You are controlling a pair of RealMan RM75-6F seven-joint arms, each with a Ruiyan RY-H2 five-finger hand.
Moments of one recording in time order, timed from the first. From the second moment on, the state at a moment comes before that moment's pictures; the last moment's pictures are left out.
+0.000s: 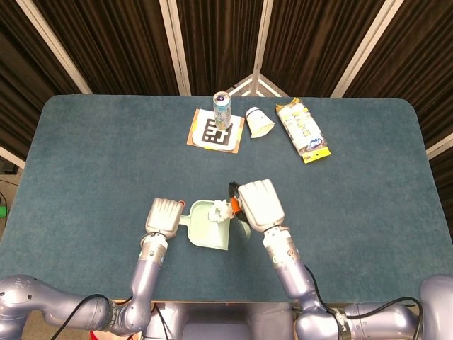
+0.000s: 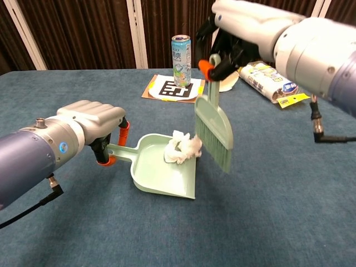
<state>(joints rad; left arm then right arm) -0.87 -1.81 -0.21 -1.72 0.54 1.41 1.16 0.78 -1.61 0.34 -1.95 -0.96 1.34 -0.81</state>
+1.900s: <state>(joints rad) -0.87 -1.82 -0.20 -1.69 0.54 1.40 1.14 0.69 -1.71 0.20 -1.73 -0.98 1.31 -0.70</state>
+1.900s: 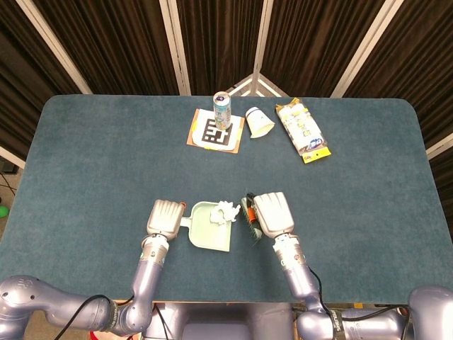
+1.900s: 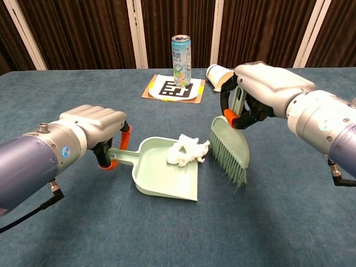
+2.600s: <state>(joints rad) -0.88 -1.85 -0.20 -1.68 0.53 1.40 1.14 0.72 -1.77 0.26 -1.96 -1.00 1.27 -0.63</state>
